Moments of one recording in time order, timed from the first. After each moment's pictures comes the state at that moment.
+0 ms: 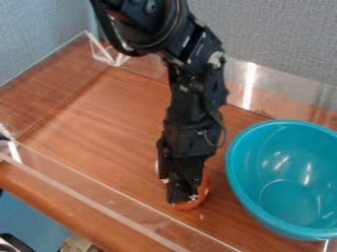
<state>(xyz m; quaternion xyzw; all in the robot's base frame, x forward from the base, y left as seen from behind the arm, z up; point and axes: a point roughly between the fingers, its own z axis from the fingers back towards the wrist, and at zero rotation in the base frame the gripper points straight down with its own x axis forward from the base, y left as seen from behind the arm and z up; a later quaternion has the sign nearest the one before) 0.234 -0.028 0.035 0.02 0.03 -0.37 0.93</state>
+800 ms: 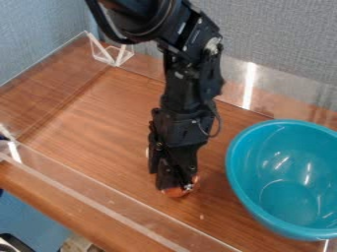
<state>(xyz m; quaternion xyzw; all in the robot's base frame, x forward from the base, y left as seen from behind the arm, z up) 0.230 -0.018 0.049 0.04 0.05 -0.32 0.94</state>
